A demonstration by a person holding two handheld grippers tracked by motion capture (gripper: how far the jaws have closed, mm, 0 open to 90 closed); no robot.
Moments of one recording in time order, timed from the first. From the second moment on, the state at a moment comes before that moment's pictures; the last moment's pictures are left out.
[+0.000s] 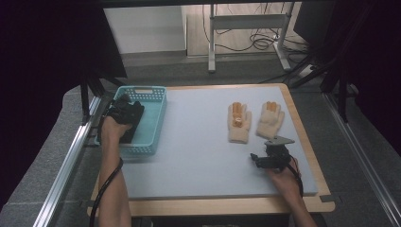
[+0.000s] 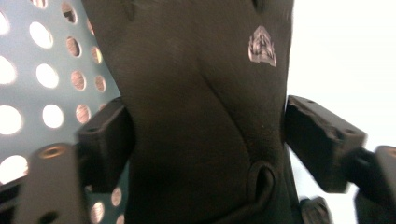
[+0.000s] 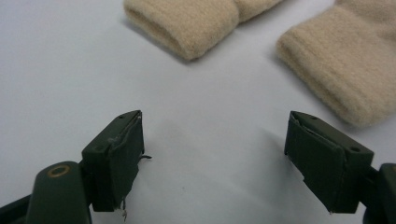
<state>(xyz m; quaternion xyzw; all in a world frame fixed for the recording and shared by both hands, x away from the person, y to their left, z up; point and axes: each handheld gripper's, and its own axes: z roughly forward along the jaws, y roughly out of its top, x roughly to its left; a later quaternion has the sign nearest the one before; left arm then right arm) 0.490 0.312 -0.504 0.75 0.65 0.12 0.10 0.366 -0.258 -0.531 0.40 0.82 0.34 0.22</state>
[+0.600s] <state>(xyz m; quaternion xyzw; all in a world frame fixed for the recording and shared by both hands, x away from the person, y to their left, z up) 0.467 0.309 -0.468 0.76 0.59 0.13 0.22 0.366 -0.258 -0.531 0.40 0.82 0.34 0.22</state>
